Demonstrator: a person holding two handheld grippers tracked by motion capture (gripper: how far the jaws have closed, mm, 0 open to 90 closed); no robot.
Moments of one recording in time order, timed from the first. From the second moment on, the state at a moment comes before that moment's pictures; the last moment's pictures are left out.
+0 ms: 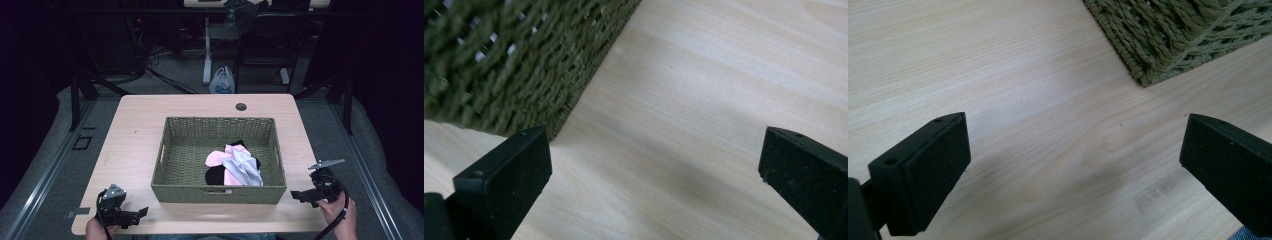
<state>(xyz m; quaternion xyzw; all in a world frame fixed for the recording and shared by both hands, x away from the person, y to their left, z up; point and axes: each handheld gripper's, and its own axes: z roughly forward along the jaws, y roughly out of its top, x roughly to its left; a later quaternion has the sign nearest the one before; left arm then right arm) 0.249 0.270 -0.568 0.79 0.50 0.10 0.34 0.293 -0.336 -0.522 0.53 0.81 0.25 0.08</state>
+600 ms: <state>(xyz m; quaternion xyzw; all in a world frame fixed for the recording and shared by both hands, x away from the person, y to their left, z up) 0.251 0.268 -0.568 0.80 0.49 0.10 0.34 0.291 -0.345 -0.486 0.52 0.80 0.27 0.11</state>
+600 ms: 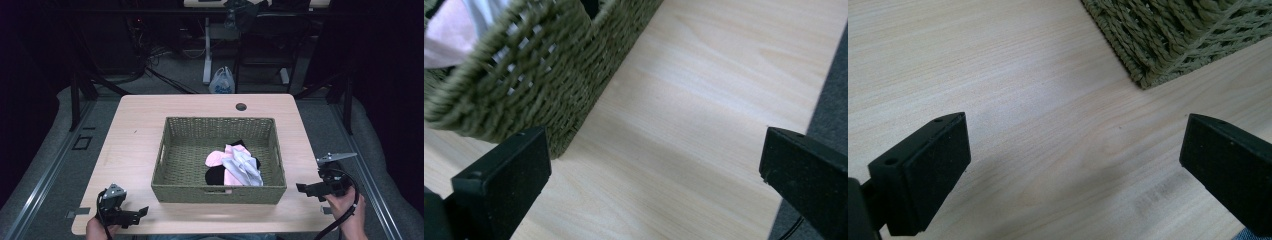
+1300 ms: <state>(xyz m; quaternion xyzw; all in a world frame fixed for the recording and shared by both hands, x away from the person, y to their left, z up) 0.252 0.270 -0.568 0.80 0.49 0.11 0.33 0.307 -0.302 -0.414 0.44 0.84 0.29 0.13</state>
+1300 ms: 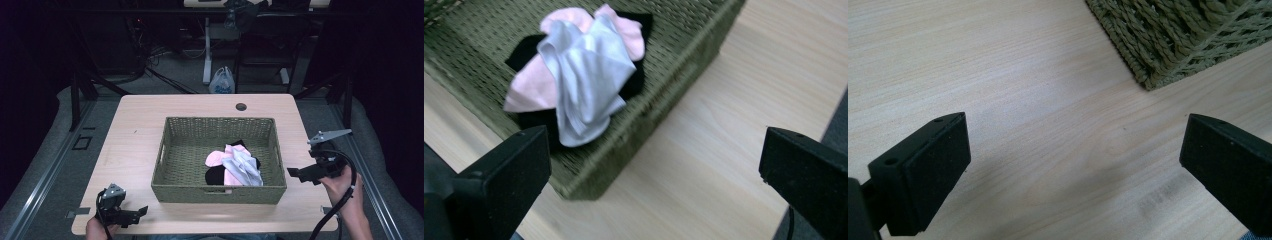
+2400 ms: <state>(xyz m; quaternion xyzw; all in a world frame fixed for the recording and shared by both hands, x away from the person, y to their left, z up) 0.251 0.271 -0.568 0.79 0.50 0.11 0.34 0.376 -0.186 -0.425 0.35 0.91 0.22 0.06</state>
